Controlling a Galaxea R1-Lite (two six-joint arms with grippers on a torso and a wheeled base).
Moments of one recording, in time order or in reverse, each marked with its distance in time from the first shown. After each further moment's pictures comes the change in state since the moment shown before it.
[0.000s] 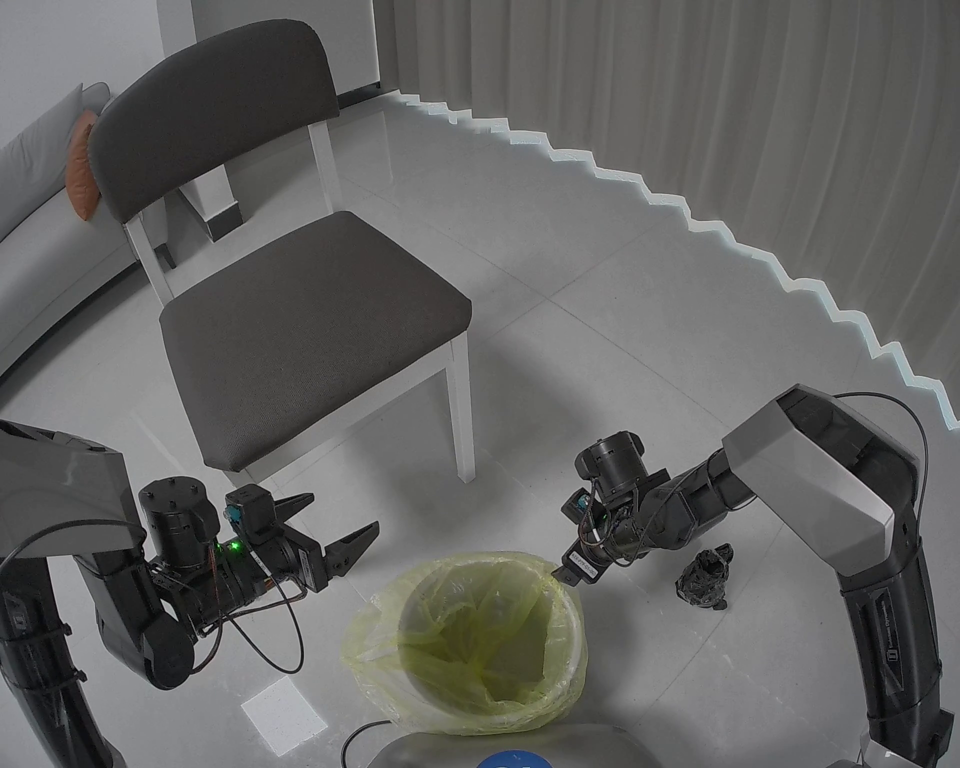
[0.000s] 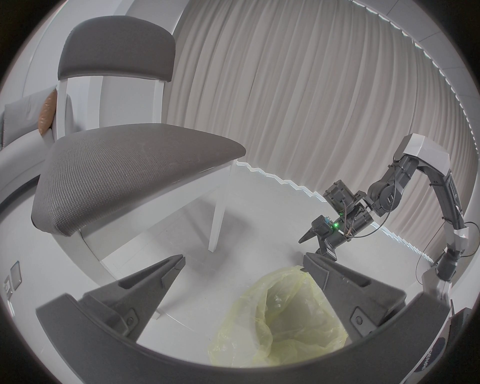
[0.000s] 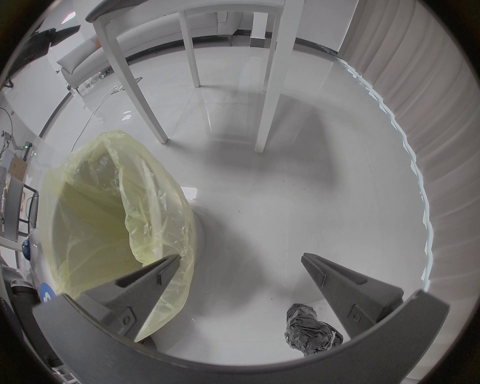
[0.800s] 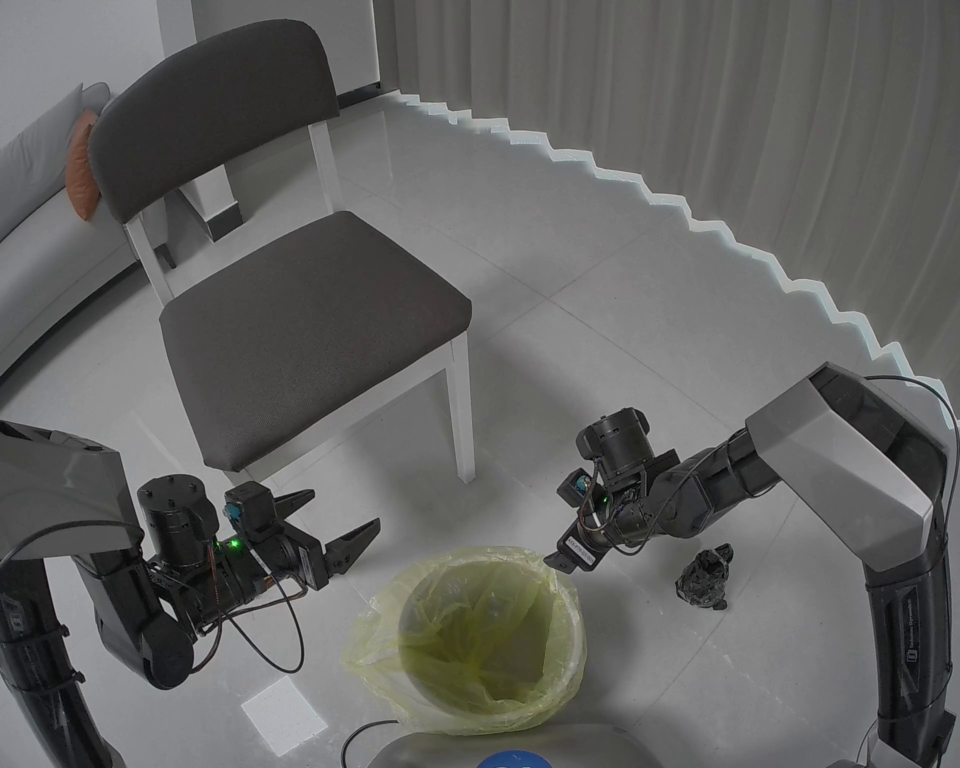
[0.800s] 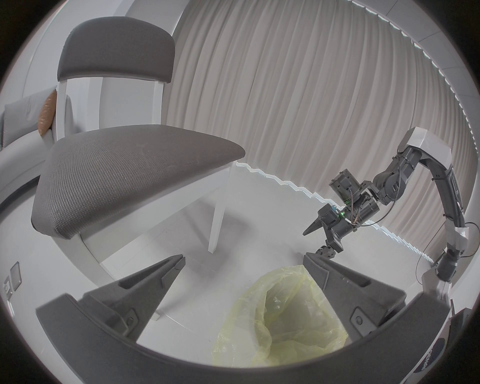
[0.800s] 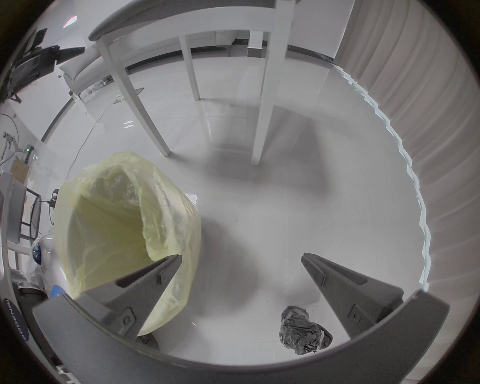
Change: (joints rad) left arm -0.006 -0.011 -0.002 0.000 0.002 0.000; right arm 0.024 -0.103 0.045 -0.004 0.021 -0.003
